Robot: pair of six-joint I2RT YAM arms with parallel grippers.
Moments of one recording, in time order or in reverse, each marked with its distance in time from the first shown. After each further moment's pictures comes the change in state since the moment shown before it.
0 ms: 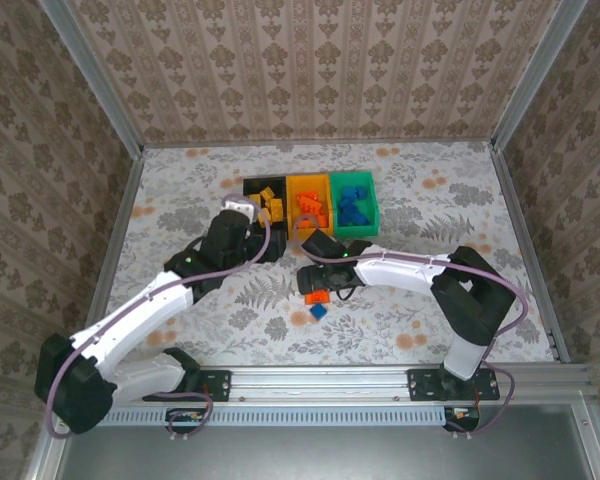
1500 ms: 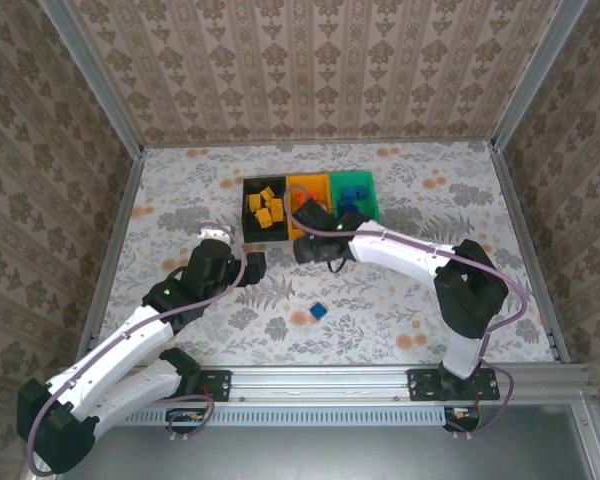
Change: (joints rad) left arm 0.002 -0.246 -0.186 -0.087 -0.071 -0.079; right arm -0.071 0.049 0.312 -0.134 0.080 -0.109
